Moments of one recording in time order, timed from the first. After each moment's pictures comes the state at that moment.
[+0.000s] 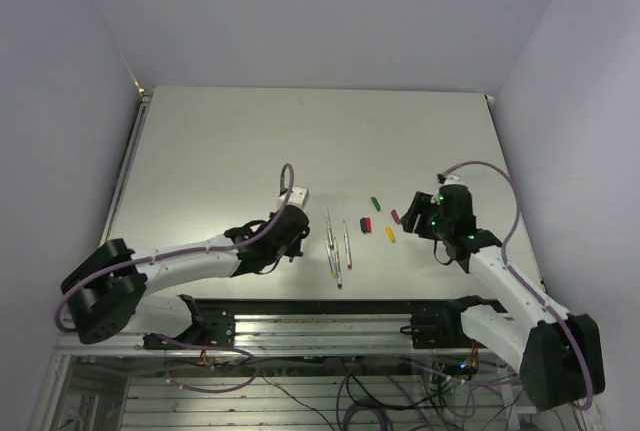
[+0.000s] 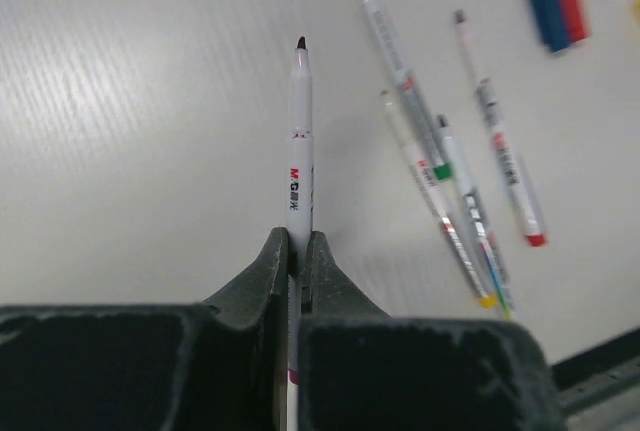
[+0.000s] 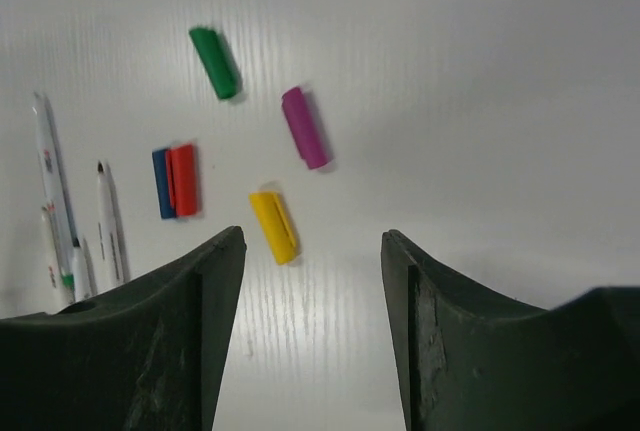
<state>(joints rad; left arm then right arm) -0.98 1.33 0.64 -0.14 -0.39 -0.59 0.17 0.93 0.44 -0.21 -0.04 0.40</state>
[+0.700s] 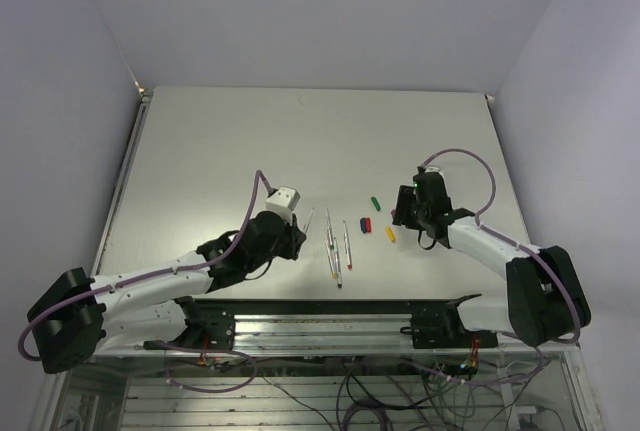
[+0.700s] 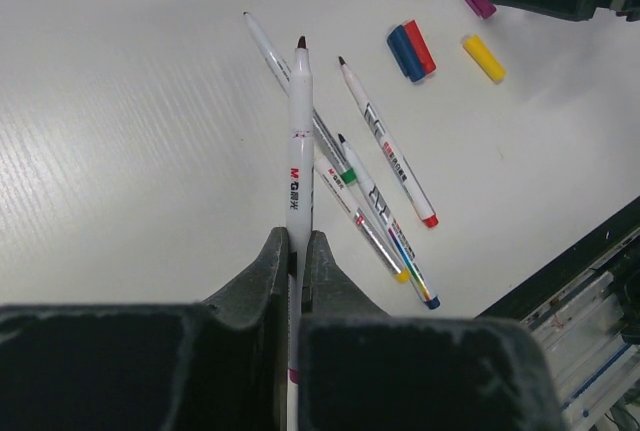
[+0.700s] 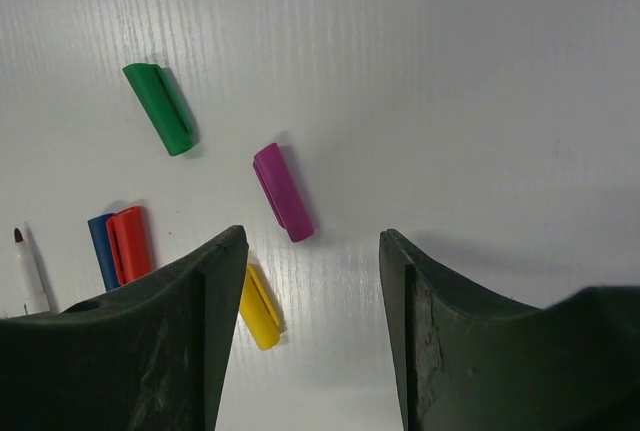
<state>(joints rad) -0.98 1.05 0.50 0.04 -0.27 -0.53 0.32 1.29 0.55 -0.11 0.14 0.40</state>
